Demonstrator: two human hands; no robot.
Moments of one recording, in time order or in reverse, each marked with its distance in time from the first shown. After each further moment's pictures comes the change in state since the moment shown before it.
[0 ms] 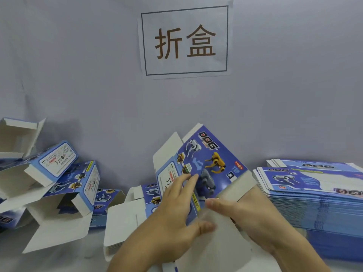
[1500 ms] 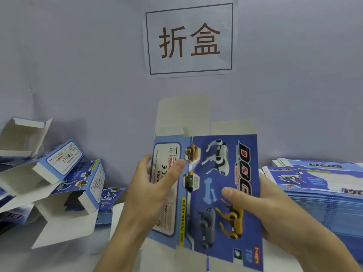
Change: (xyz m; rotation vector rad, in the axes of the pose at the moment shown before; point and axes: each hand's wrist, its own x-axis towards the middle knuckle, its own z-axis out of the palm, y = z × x) left_hand -0.001 0.002 -0.027 -0.619 0.572 -0.125; right_hand -0.012 -0.018 -0.012 0.164 -0.128 0.004
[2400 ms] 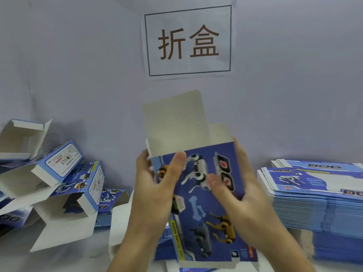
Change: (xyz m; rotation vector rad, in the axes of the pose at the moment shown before) left_hand -0.007 0.006 0.015 -0.257 -0.014 0.163; right_hand 0.010 0.007 0.034 -0.209 0.141 -0.523
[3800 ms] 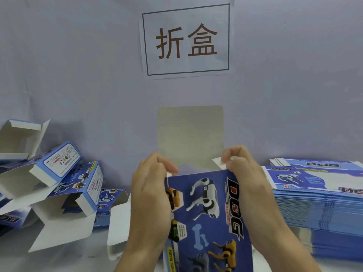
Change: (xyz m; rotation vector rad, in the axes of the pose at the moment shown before) left_hand -0.009 0.011 0.011 0.054 0.188 0.005; right_hand 0.009 -0.016 0.000 0.170 0.117 0.296
